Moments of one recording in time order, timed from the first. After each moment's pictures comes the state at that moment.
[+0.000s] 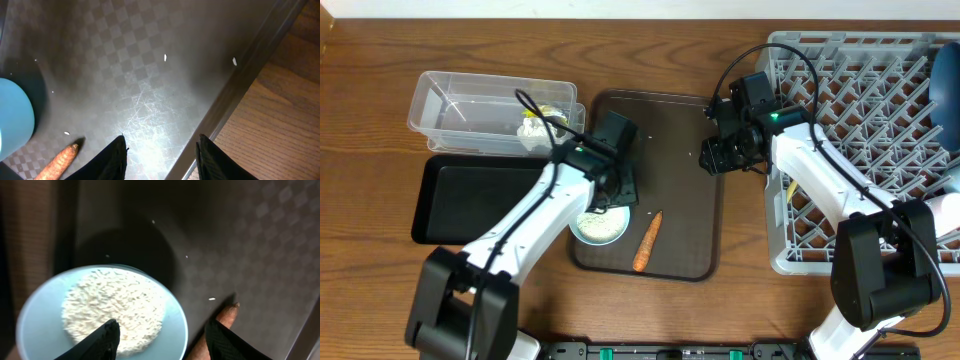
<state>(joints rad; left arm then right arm) -0.47 1.64 1.12 -0.84 0.04 -0.60 0.32 1.85 1.31 -0.72 -0.29 0.06</state>
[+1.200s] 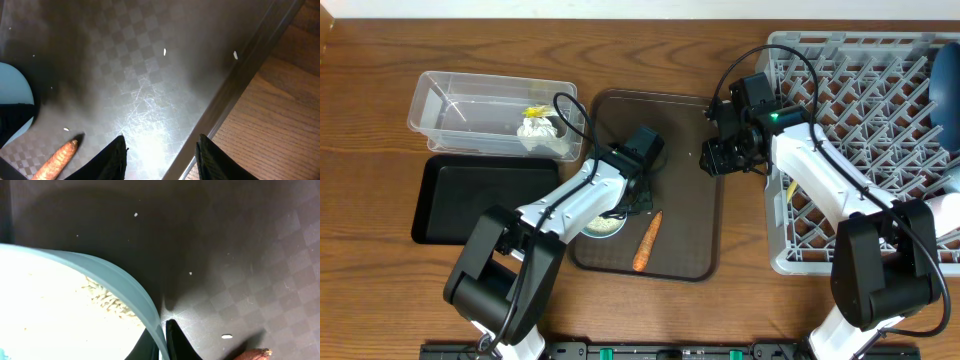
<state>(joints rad) -0.55 1.83 1.12 -0.75 -0.04 -0.69 0.32 1.85 1.31 -0.74 -0.29 0.06</state>
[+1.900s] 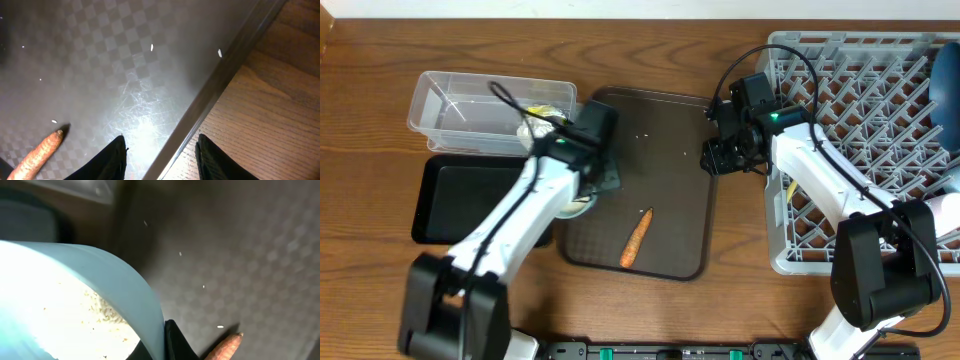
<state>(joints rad) -0.37 1.60 1.14 -0.82 -0.05 -0.58 0.32 1.85 1.31 -0.74 -0.28 0.06</state>
